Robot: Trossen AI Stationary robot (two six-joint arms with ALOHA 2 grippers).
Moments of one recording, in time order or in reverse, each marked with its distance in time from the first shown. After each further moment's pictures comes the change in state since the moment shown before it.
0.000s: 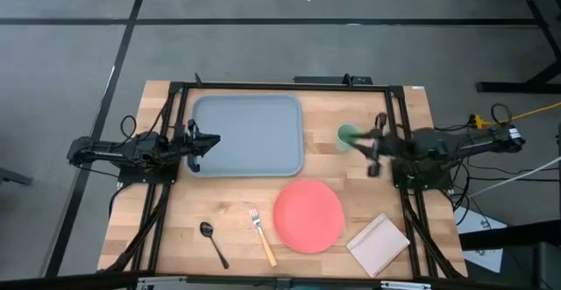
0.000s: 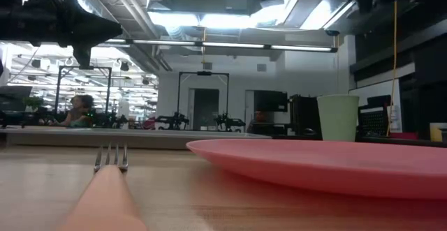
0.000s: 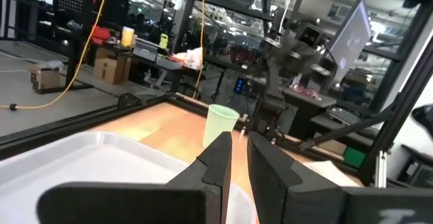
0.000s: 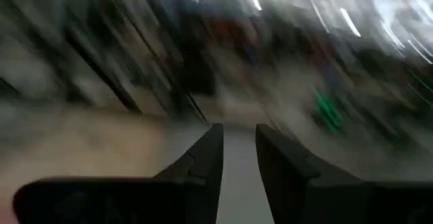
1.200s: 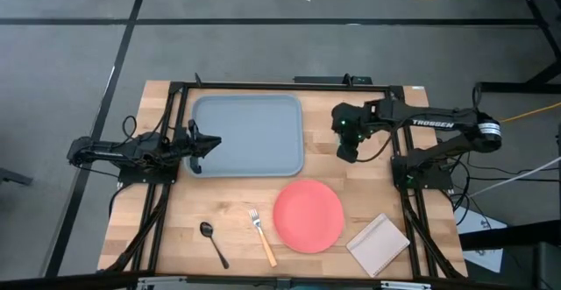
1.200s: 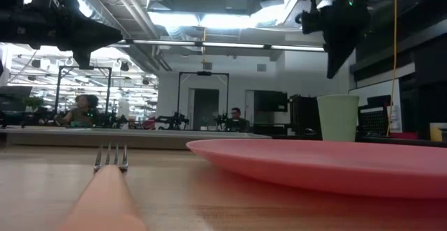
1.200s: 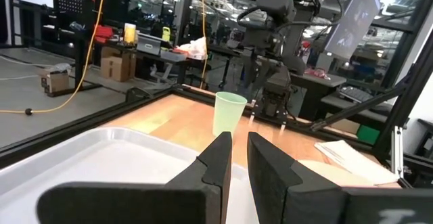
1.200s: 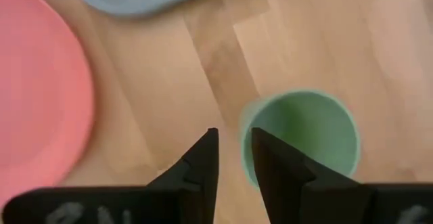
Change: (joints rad) left arm 0.000 0.000 0.000 -0.046 0.002 0.072; right arm -0.401 0.783 0.622 -1.021 -0.407 0.325
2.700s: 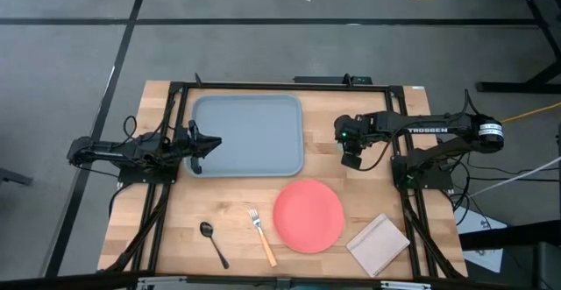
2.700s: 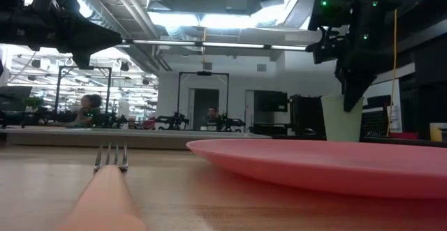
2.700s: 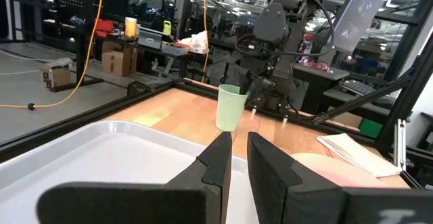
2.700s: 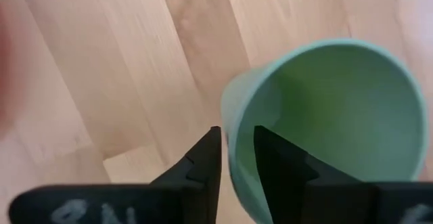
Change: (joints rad) left arm 0.000 0.000 0.000 -0.020 0.000 -0.003; right arm 0.000 -0.022 -0.247 0.172 0.064 -0.054
